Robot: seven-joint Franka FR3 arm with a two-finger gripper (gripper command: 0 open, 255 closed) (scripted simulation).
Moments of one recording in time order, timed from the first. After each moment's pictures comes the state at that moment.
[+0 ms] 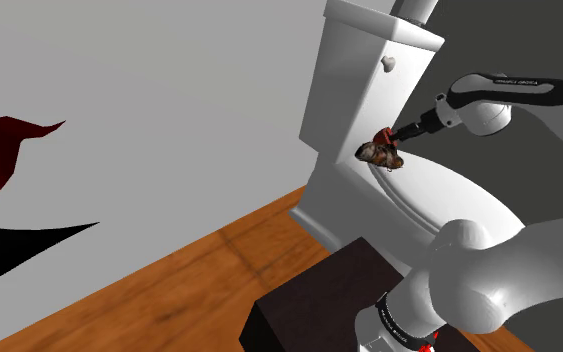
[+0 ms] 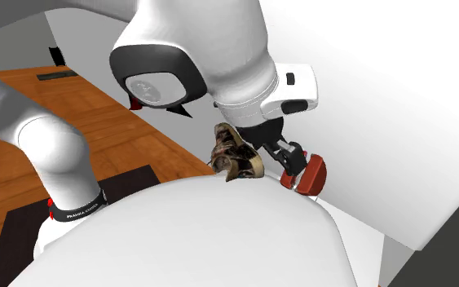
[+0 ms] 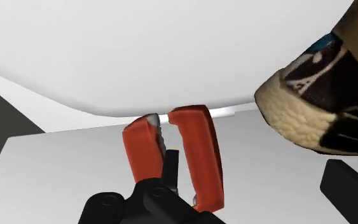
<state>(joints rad) 0.31 -0.56 -1.14 -2.27 -0.03 2.33 -0.82</state>
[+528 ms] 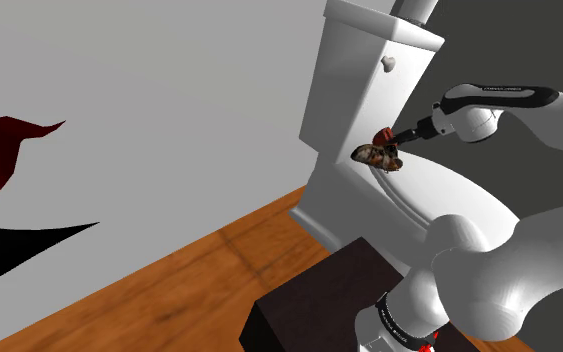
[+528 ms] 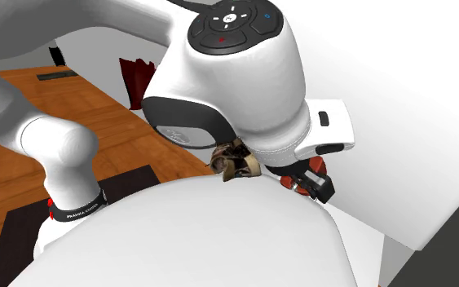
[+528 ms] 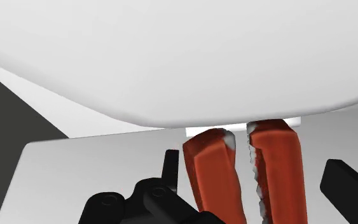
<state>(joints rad) 0.59 -0.54 -1.46 -2.18 0.04 2.40 -0.96</state>
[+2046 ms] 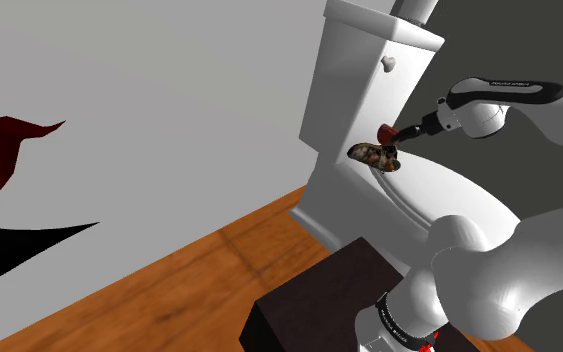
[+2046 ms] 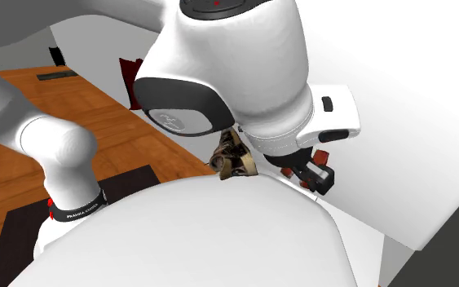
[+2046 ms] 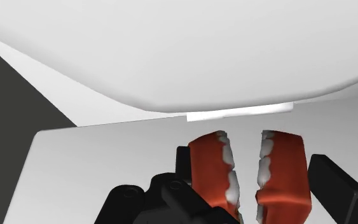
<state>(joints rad) 0.54 -0.53 -1.41 -2.15 0.04 2.35 -0.95</state>
